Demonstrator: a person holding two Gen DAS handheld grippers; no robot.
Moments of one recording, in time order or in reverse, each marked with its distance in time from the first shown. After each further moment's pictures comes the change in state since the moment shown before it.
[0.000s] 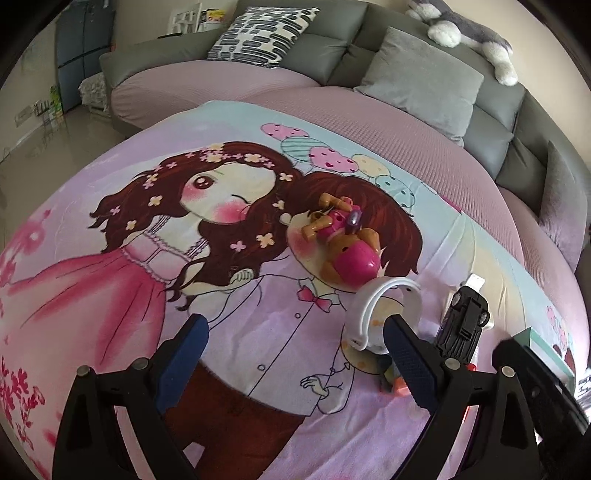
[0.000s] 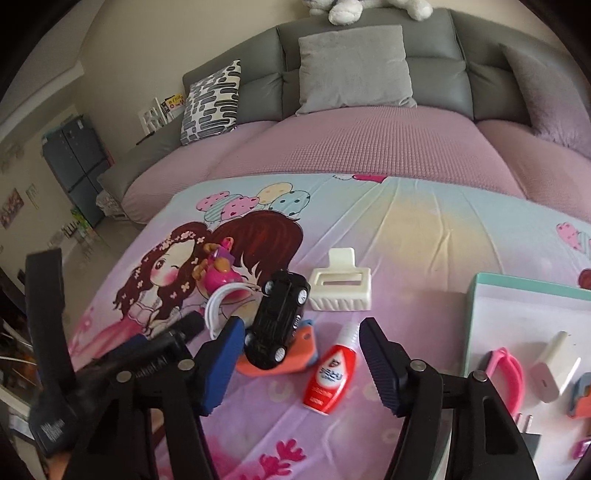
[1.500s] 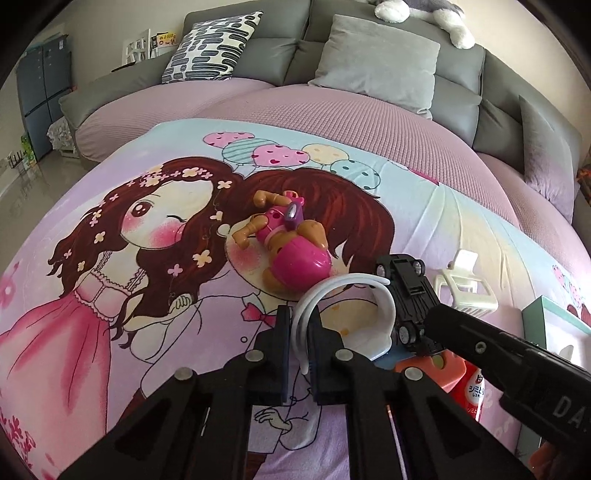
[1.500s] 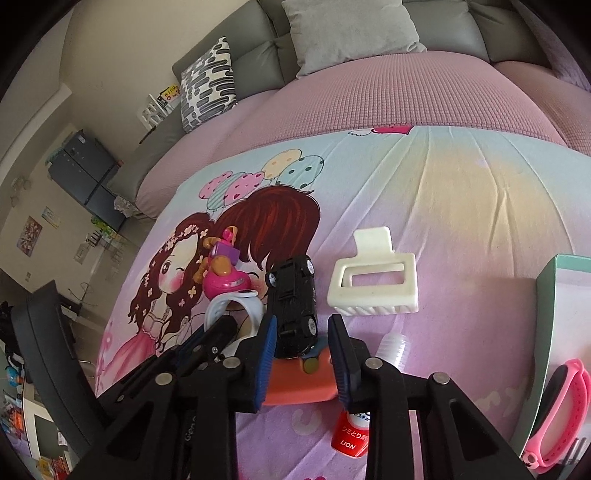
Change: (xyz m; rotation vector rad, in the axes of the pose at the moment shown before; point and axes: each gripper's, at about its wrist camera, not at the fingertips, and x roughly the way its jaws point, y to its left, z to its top) left arm 0.022 -0.034 -0.001 0.162 -0.026 -0.022; right arm 0.056 -0.008 0.013 0.104 0.139 0.113
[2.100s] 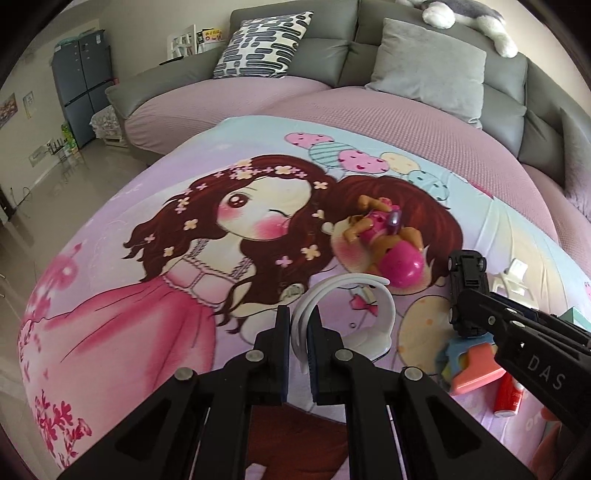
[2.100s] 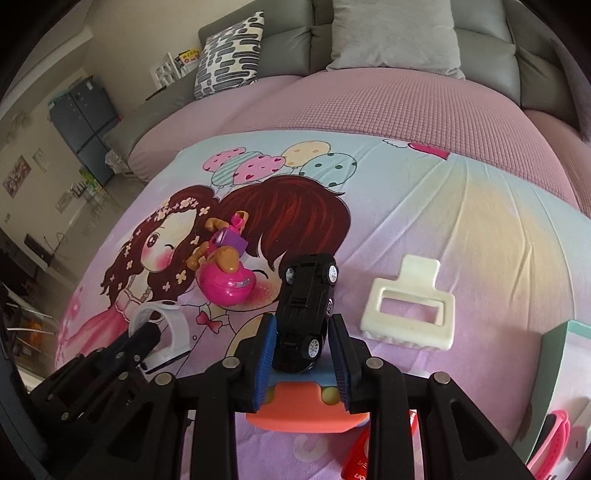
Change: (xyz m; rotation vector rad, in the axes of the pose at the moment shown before) left arm -0.024 0.046 -0.003 -0.063 0.013 0.178; right arm 0.027 0.035 0.007 -0.206 0.035 -0.110
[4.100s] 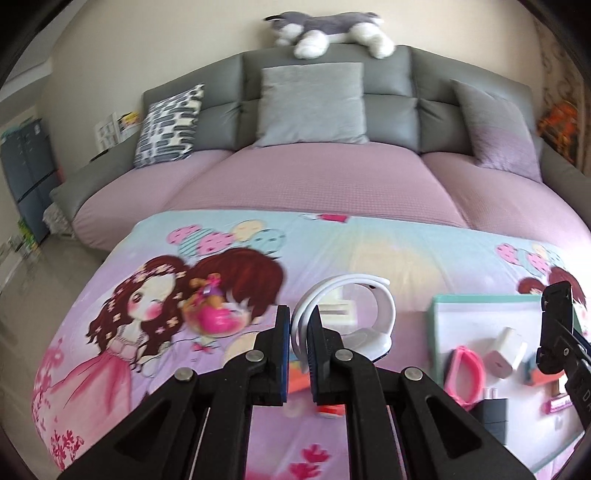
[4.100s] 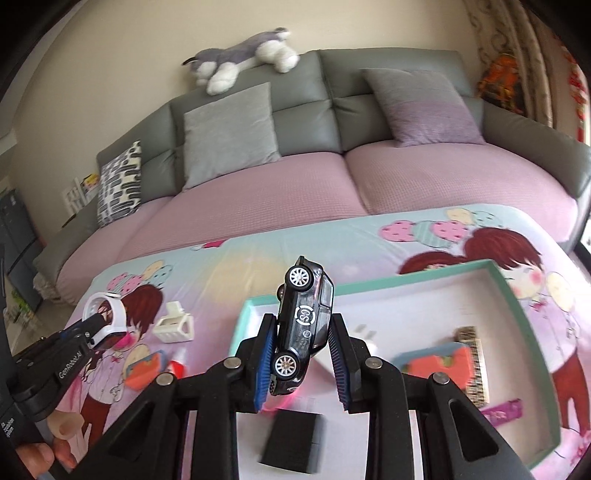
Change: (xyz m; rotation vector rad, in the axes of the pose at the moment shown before) left arm -0.105 -0.149 -0.011 0.307 -0.208 -0.152; right arm -0.203 -0.154 -0.109 0.376 -0.400 -0.348
